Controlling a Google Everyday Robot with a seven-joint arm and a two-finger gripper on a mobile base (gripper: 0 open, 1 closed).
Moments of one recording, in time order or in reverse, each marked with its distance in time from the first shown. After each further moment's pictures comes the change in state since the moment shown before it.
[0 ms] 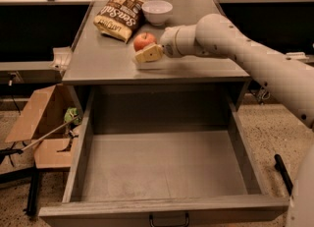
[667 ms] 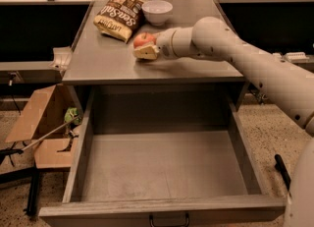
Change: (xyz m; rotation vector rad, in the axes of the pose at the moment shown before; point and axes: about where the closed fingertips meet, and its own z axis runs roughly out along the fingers) arm -0.002 0.011 0.014 -0.033 -0.030 0.011
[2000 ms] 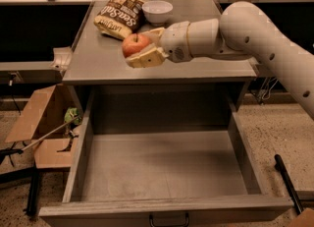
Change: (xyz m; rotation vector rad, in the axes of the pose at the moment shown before) arm -0.046 0.108 -0.096 -0.326 -0.121 -0.188
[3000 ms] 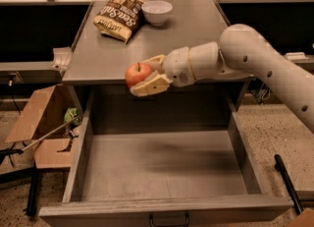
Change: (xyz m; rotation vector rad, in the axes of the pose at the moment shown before) arm 0.056 0.049 0.003 -0.156 0.053 0.037
